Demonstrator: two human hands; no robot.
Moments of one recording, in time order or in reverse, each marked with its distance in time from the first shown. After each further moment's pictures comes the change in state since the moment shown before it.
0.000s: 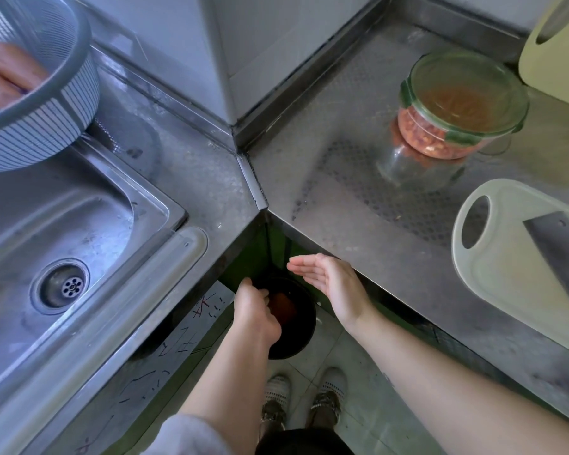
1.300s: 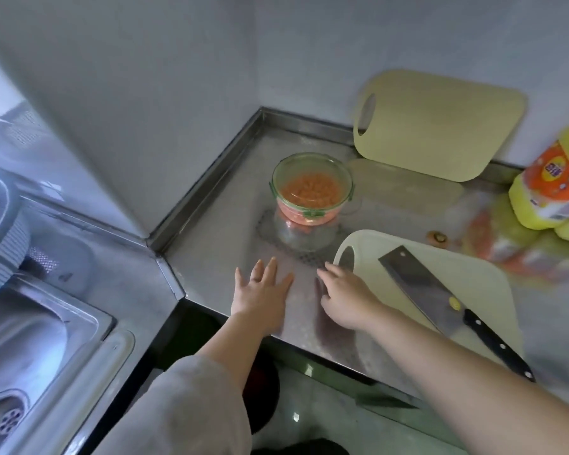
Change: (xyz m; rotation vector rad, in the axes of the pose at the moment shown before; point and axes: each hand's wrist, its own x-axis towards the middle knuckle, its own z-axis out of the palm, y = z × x) left_hand -0.080 -0.010 0.147 2.557 0.023 1.249; right_hand -0.050 -0.083 -0.152 -1.248 0.184 0.051
